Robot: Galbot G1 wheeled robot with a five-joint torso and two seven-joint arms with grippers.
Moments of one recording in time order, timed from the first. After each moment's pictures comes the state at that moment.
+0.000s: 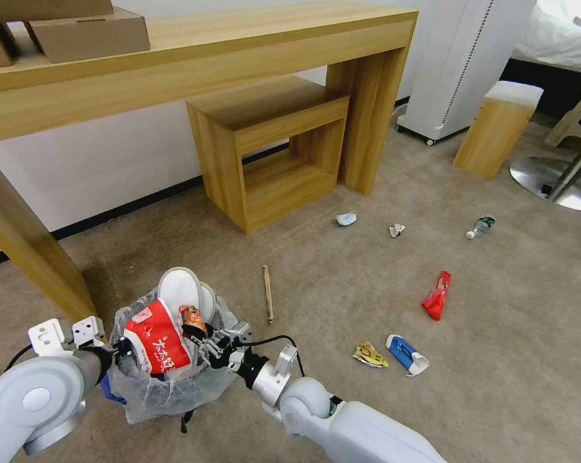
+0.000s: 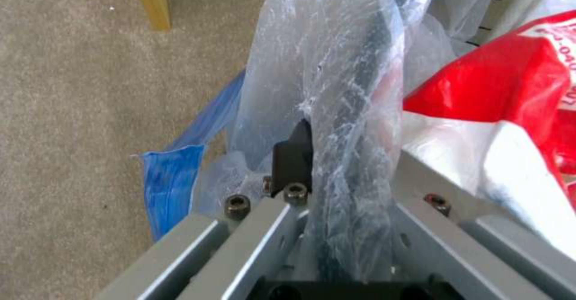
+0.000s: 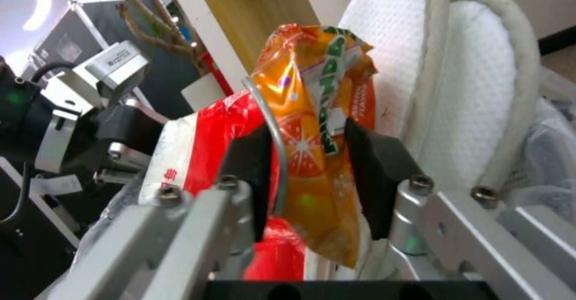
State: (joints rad) left arm 1.54 -0.75 -0.71 -2.24 -1.63 0.55 -1.01; right arm -0.79 1.28 -0.56 1.48 0.89 0.28 -0.22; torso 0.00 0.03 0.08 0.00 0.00
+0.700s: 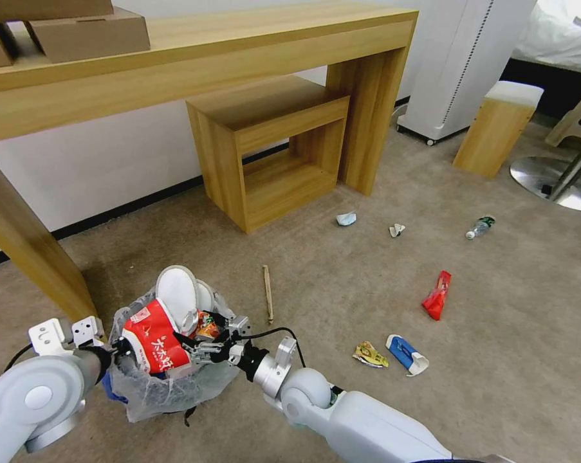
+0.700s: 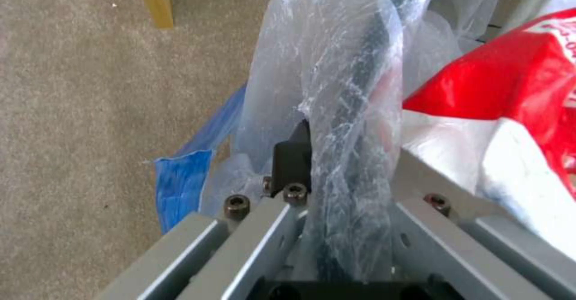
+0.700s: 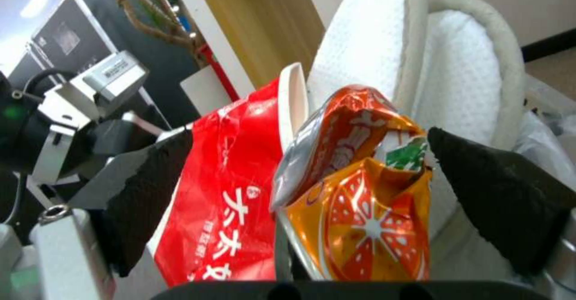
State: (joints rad) left arm 1.53 -0.76 -0.70 -2.22 -1.61 0.55 -1.00; right arm -0.75 1.28 -0.58 1.47 0.90 0.25 -0.22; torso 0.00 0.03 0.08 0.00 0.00
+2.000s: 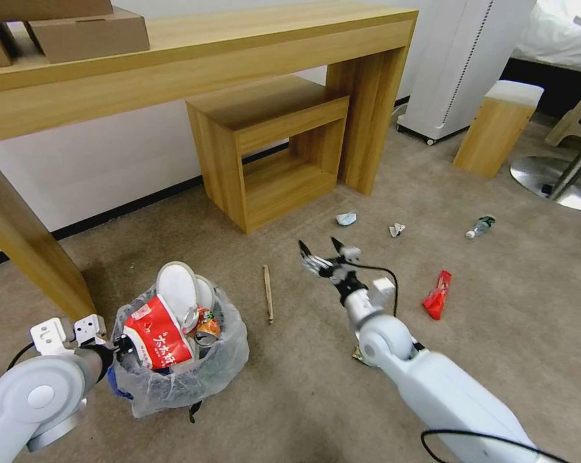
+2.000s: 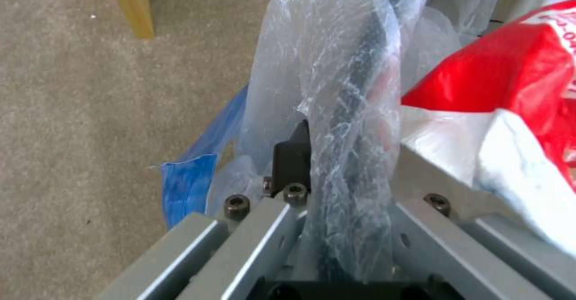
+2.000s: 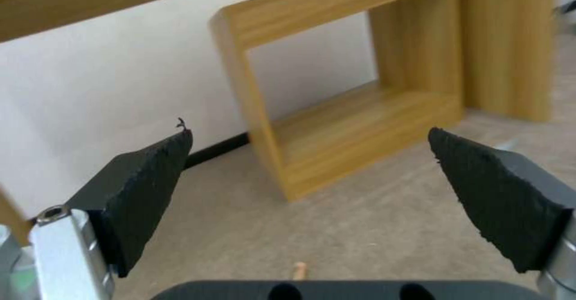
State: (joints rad) left arm 1.52 -0.77 -0.69 -2.21 -1.58 0.56 -0.95; right arm -0.89 1.07 -0.10 1.66 0.75 0.20 0.22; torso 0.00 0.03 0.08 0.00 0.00
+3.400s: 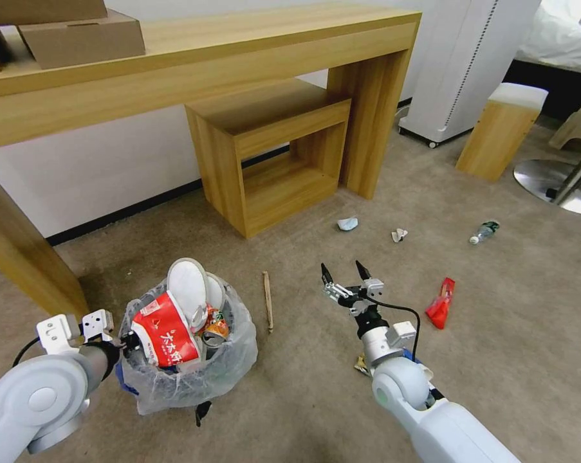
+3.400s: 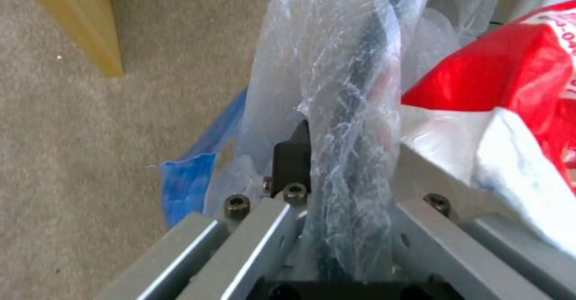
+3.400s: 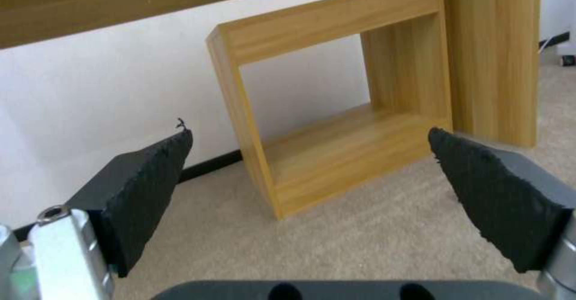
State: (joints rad) left arm 1.52 -0.75 -0.69 -2.24 -1.57 0.56 -0.93; right arm -1.07 1.10 -0.01 1.70 0.60 0.30 0.18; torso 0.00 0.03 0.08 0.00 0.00
